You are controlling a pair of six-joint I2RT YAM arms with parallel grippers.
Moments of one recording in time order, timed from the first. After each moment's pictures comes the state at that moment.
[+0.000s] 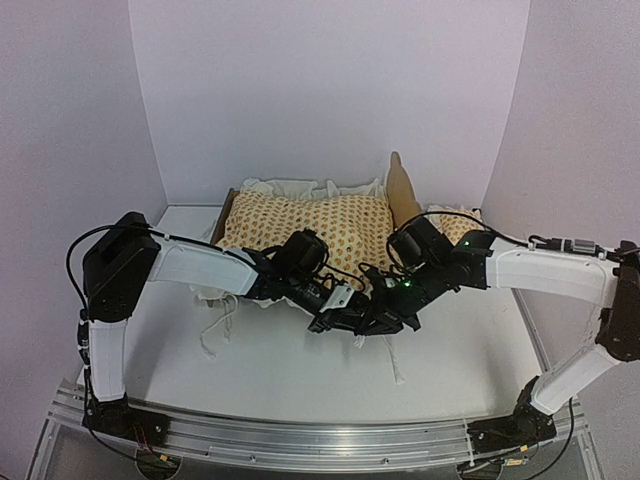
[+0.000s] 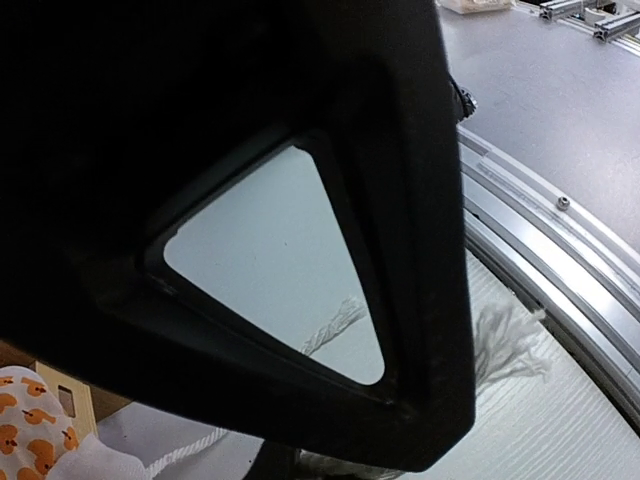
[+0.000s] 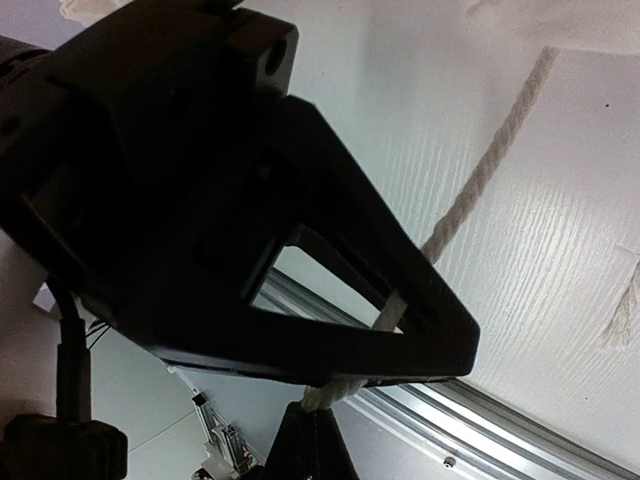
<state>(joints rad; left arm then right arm) -0.97 2.02 1.34 0.01 0.90 0.89 0.85 1.50 1.11 -0.63 -0.55 0.91</state>
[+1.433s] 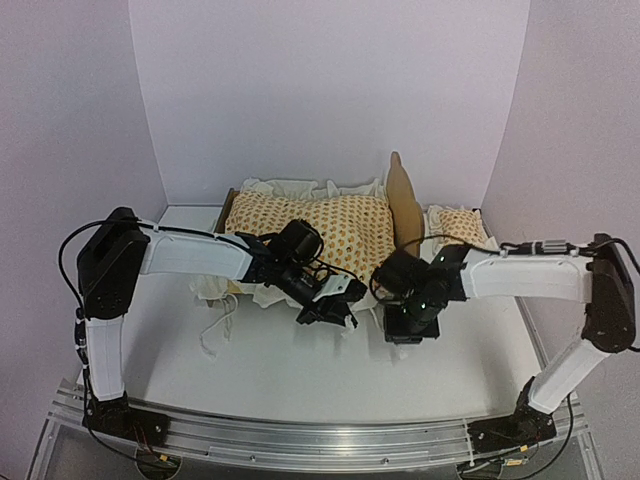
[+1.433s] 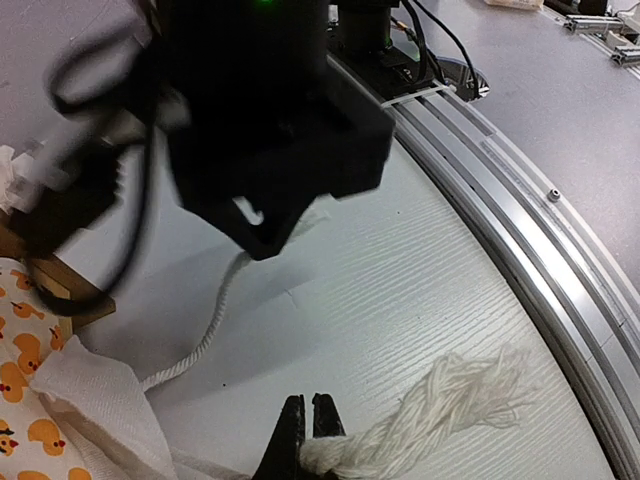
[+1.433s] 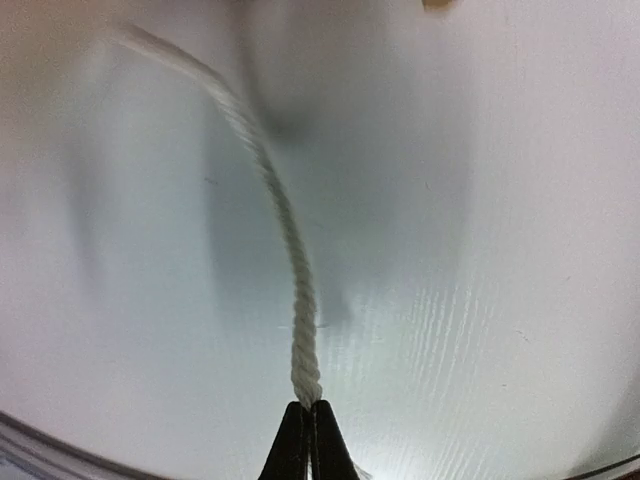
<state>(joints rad) -0.93 2.00 1.41 -0.24 0.83 0.84 0.91 1.63 1.04 -0.82 0.08 0.92</state>
